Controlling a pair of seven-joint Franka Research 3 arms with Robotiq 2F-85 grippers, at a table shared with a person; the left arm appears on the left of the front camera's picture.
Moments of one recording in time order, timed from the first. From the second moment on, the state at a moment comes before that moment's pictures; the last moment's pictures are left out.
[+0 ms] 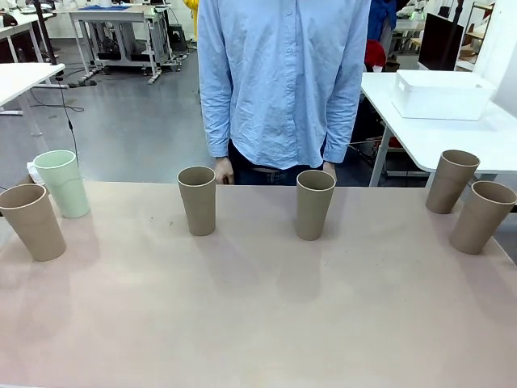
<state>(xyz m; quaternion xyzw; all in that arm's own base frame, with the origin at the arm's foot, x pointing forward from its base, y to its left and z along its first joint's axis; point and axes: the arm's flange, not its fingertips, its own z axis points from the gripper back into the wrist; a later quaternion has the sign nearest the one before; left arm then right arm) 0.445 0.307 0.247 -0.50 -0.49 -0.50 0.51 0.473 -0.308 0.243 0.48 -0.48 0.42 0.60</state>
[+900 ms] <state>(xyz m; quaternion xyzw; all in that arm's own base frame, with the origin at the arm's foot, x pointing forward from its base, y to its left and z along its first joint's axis) 0.444 0.293 0.238 -0.52 -0.50 -0.48 0.50 0.481 -0.292 0.239 0.49 -0.48 0.42 0.59</state>
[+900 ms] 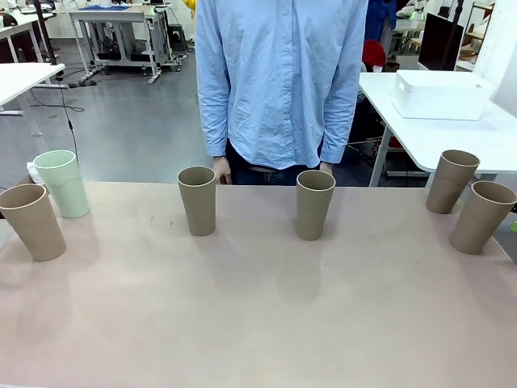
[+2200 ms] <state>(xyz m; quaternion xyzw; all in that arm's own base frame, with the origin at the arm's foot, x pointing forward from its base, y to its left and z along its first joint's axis) 0.463 0.261 0.224 -0.51 -0.51 -0.47 0.51 0.489 -0.260 0.219 0.51 -0.48 0.41 0.59</state>
